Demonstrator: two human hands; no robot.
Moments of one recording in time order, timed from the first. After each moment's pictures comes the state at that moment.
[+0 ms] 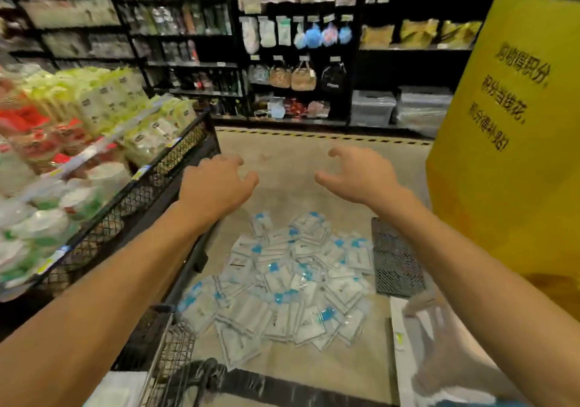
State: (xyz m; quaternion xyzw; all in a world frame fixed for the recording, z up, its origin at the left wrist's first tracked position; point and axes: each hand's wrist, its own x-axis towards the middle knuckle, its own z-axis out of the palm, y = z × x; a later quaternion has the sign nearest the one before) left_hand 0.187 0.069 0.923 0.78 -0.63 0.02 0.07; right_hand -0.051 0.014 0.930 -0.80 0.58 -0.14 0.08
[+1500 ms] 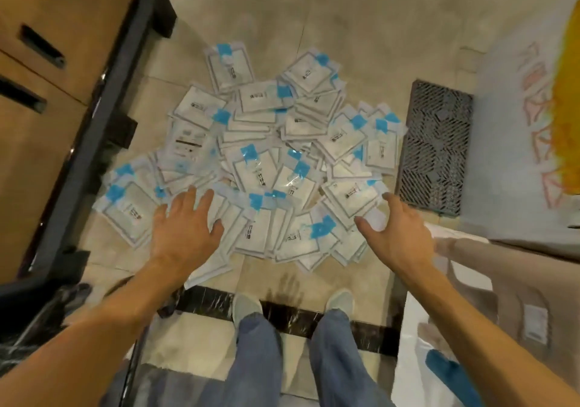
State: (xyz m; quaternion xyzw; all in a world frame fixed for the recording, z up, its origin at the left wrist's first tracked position) left_hand 0.309 -0.150 0.302 0.78 -0.58 -0.20 -0.15; right_hand -0.027 -0.231 0.354 -0.64 0.73 0.08 0.22
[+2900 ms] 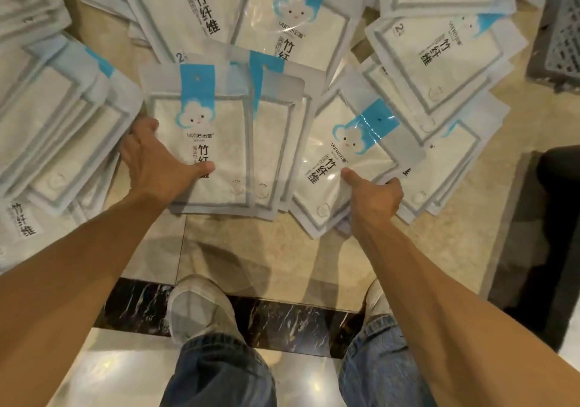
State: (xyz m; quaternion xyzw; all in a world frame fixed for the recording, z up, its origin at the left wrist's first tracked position) left_hand 0.257 -0.120 -0.213 0.88 -0.35 -0.31 0.08; right_hand -0.037 -0.153 -0.202 -0.09 0.87 -0.22 0.43
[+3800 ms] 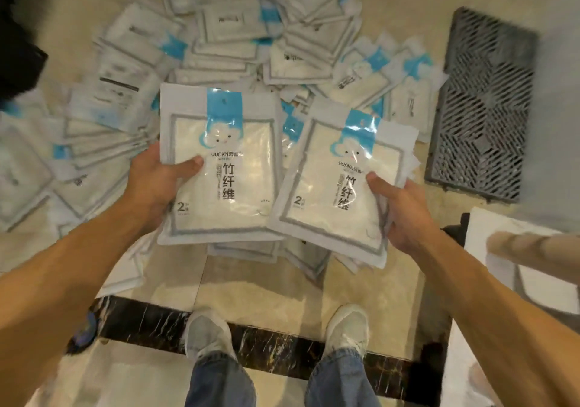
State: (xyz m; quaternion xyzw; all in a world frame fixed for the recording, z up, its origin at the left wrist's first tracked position) left_hand 0.261 -0.197 0.035 0.72 -0.14 -0.50 0.45; right_hand -0.087 -0.259 0.048 -0.20 0.68 -0.31 0.64
